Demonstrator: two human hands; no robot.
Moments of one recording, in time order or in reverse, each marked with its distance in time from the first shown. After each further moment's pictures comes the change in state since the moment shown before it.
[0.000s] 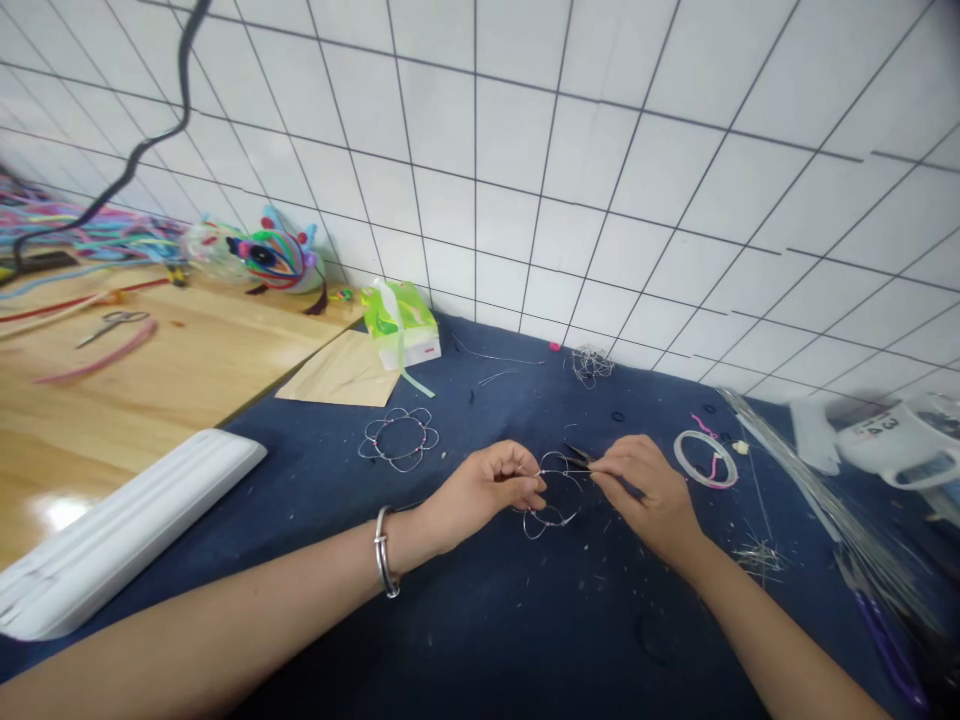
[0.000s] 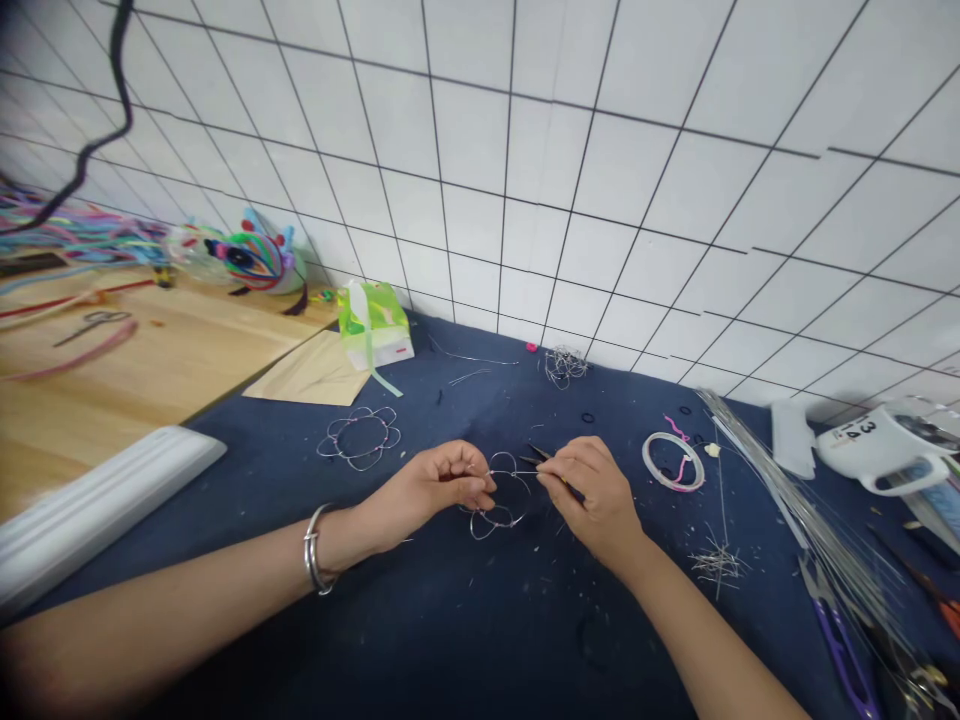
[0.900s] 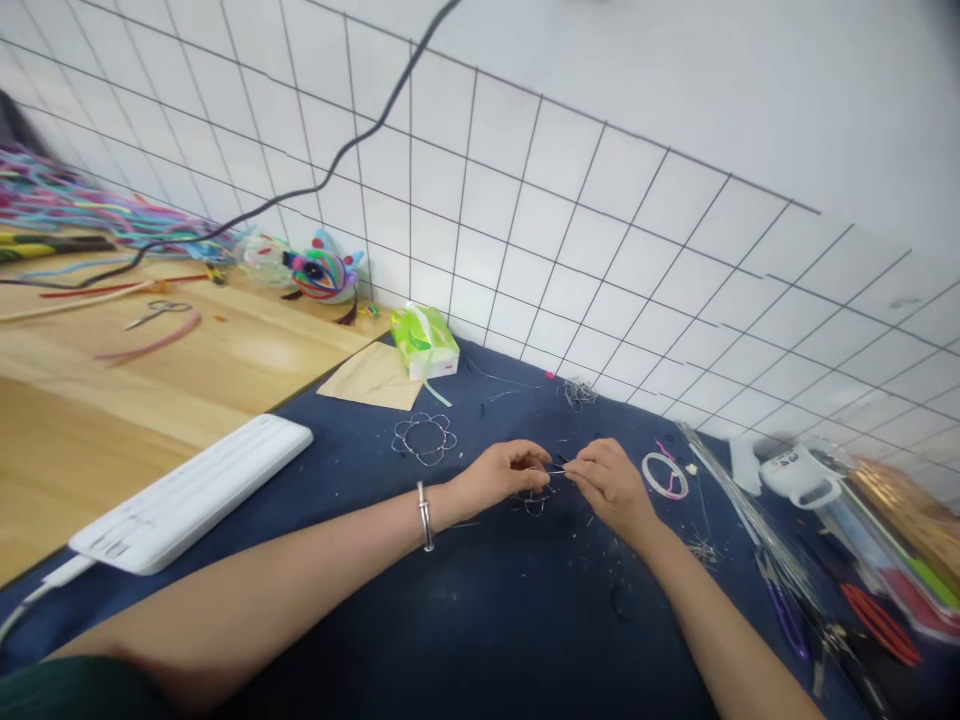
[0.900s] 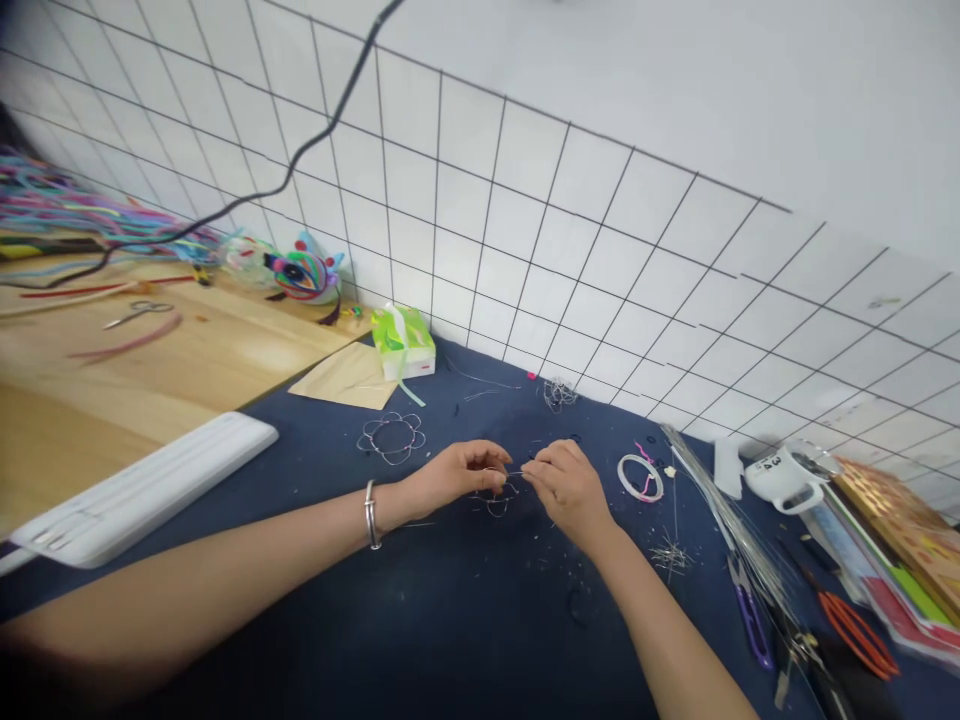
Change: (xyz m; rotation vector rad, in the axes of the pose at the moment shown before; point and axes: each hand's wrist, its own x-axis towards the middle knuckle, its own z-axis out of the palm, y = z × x) left_hand -0.011 0.010 -0.006 0.088 -0.040 0.206; right_hand 0.022 -0.047 -0.004 -0.290 -0.111 -0.203
